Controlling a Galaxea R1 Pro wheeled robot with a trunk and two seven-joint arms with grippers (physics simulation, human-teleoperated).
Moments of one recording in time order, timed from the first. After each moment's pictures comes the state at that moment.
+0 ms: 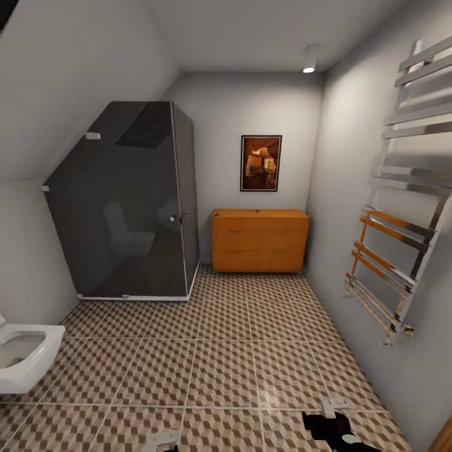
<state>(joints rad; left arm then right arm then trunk) -0.47 -0.12 -0.09 0.07 0.16 -0.35 0.18 -0.59 -0.07 0.12 0.07 -0.10 -0.28 -0.01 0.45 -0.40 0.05</state>
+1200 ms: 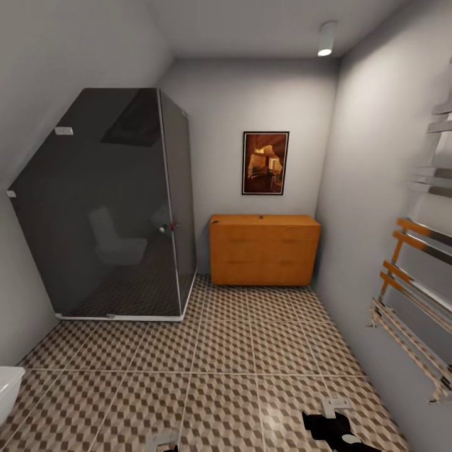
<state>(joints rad) -0.47 -0.12 -0.09 0.07 0.16 -0.35 0.18 -0.59 -0.07 0.12 0.07 -0.10 -0.28 -0.01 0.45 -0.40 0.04</state>
